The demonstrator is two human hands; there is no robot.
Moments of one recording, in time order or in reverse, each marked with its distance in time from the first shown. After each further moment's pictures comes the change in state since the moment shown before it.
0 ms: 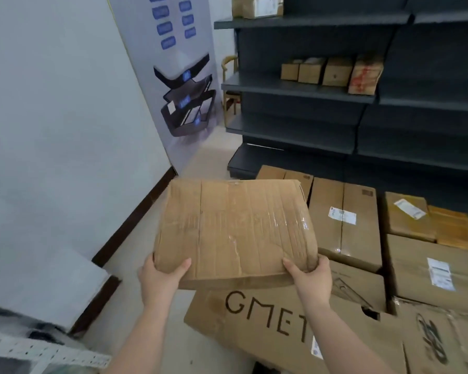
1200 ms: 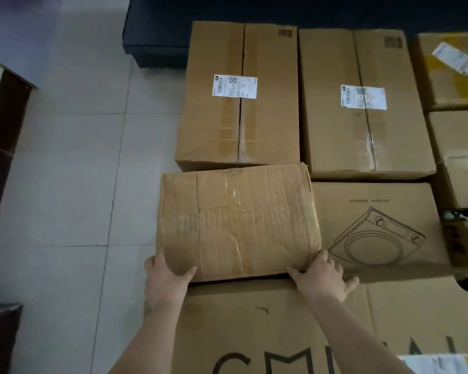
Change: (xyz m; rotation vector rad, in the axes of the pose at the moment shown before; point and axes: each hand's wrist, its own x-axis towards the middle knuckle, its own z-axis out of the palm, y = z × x) left_hand 0.307 -0.233 0.332 0.733 -0.463 -0.076; right_hand 0.261 0.293 0.190 -1.091 -0.075 0.631
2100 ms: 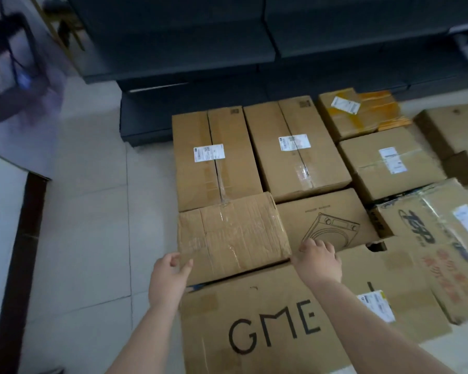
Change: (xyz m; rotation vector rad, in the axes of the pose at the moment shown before) left_hand -0.112 0.072 -0.172 -0.054 -0.048 0.349; right_hand -0.151 0.040 -0.146 0.144 0.163 -0.178
